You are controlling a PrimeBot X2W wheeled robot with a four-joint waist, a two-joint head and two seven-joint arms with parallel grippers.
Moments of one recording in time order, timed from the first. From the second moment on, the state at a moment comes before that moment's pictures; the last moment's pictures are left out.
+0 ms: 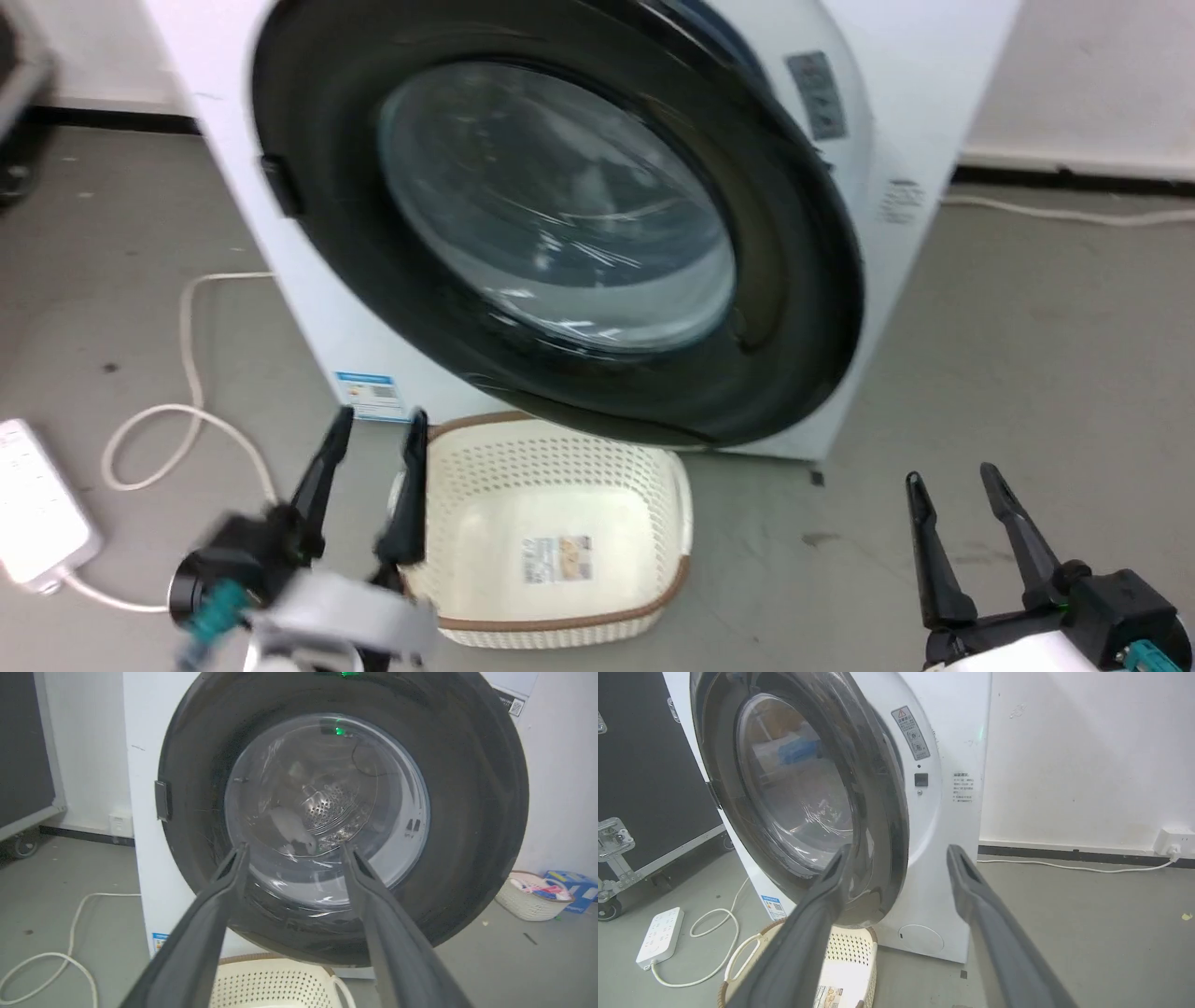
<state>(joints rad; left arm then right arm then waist) -0.10 0.25 -0.23 0.05 -0.48 0.01 -0.26 0.06 -0.05 0.01 0.02 0.14 0.13 -0.26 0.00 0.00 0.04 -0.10</state>
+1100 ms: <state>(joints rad) -0.08 0.10 -0.19 0.06 -0.07 0.04 -0.26 -0.36 -0.31 0.16 0.23 0.21 0.13 -0.17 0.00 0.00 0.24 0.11</state>
